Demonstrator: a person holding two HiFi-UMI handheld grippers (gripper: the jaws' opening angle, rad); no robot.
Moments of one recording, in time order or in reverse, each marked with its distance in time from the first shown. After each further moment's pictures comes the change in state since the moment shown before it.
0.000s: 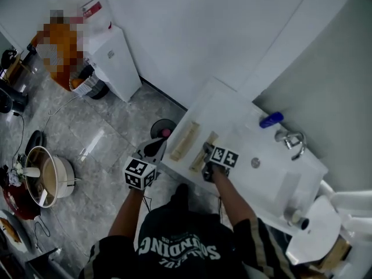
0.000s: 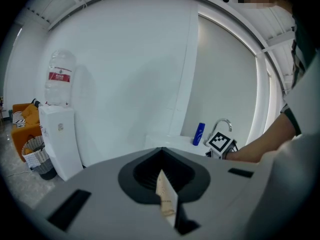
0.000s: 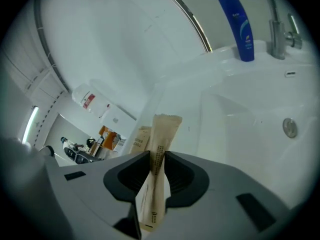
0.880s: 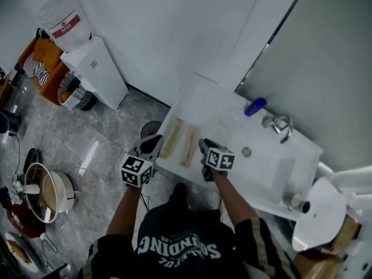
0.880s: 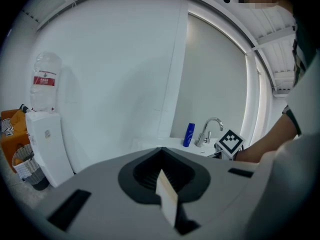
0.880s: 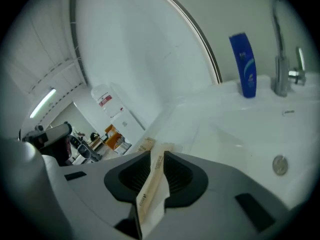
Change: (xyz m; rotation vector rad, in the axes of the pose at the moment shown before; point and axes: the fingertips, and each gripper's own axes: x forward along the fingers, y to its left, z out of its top) left arm 0.018 -0.038 0.019 0.074 -0.004 -0.088; right arm -0.057 0.000 0.013 -0.198 -0.151 0.050
